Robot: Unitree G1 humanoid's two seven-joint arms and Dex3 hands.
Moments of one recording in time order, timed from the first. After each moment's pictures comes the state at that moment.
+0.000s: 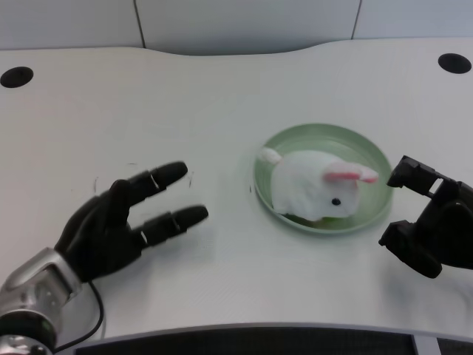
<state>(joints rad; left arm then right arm) -0.63 0.19 0.31 1.21 -0.37 0.05 -1.10 -0.65 -0.24 -0.30 1.18 0.41 0.05 1.47</state>
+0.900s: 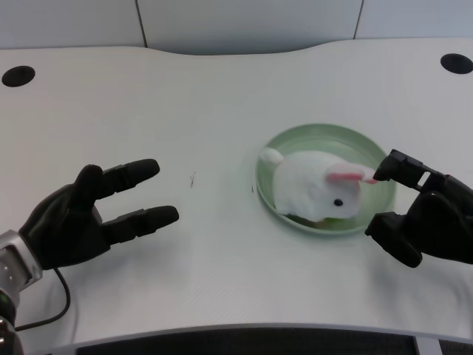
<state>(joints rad) -0.71 0.30 0.33 1.26 -0.32 0.17 -1.14 -0.66 -0.21 -0.30 1.17 0.39 0.01 1.38</state>
